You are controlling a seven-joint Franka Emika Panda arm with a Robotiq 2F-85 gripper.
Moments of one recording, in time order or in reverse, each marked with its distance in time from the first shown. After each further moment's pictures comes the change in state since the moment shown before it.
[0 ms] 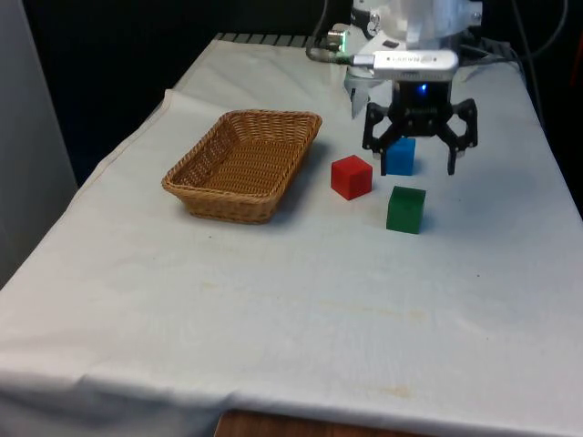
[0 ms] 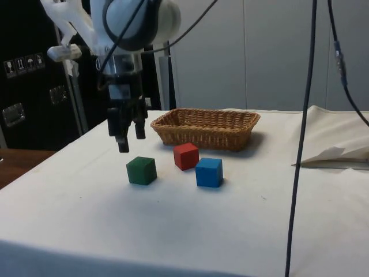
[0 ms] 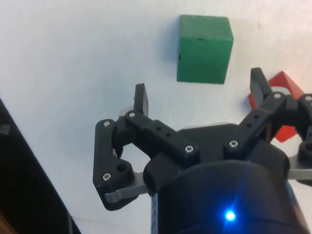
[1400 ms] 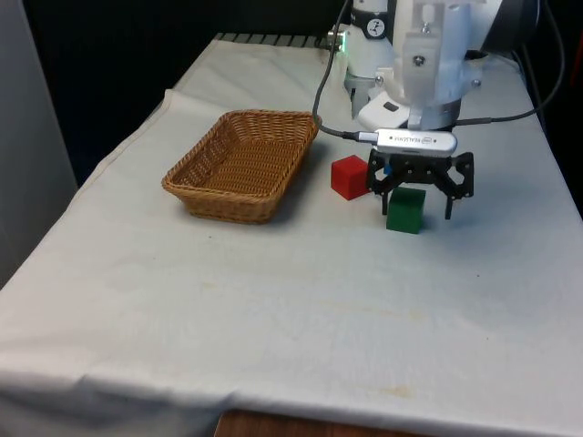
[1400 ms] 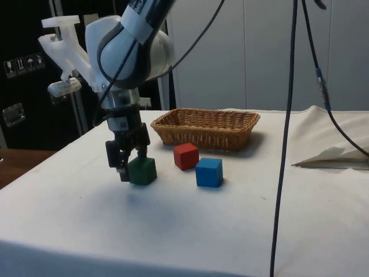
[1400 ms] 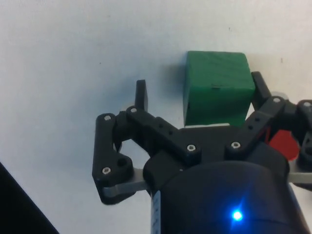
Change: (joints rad) arm 0.000 0.163 0.011 0.084 0.029 0.022 0.070
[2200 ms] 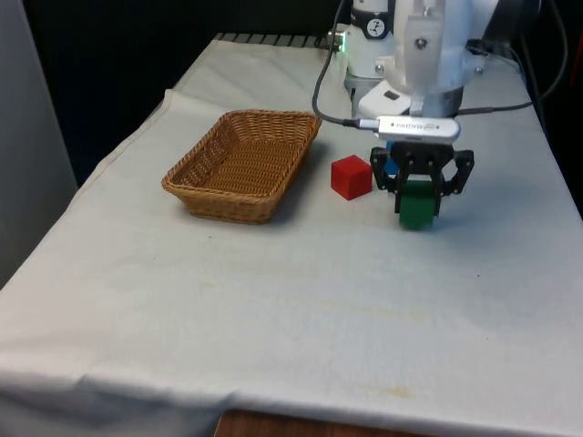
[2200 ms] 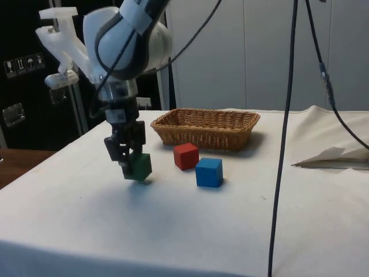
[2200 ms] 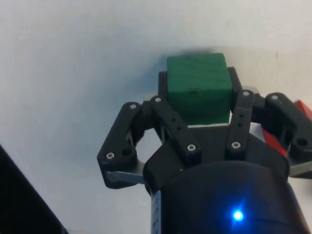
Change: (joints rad) arm 0.000 -0.033 -0.004 0.002 -0.010 -0.029 0.006
